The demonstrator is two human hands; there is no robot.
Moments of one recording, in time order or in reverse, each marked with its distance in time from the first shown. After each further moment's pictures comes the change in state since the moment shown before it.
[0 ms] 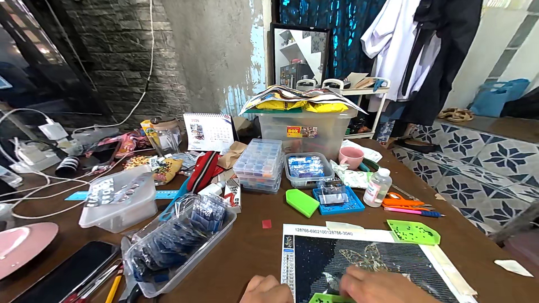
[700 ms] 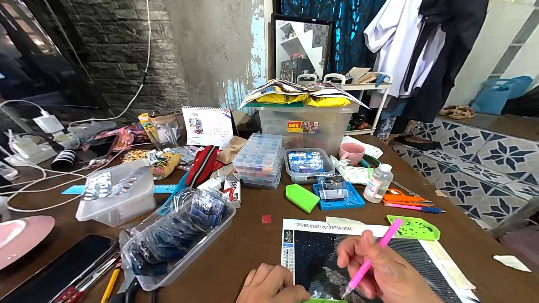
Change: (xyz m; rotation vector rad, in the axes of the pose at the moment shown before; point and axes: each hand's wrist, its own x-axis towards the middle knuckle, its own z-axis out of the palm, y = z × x) left_hand 0.000 0.001 0.000 0.005 -0.016 -0.082; right_hand 0.026 0.018 0.030 1.211 0.594 -0.351
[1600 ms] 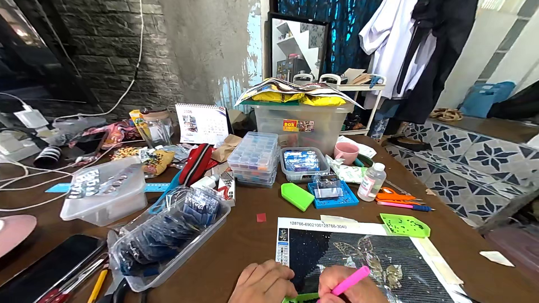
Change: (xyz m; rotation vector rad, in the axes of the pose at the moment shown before) left_hand 0.001 -0.005 -0.001 -0.040 -0.050 0.012; right_hand -0.007 0.040 0.018 -0.444 -0.172 -0.598
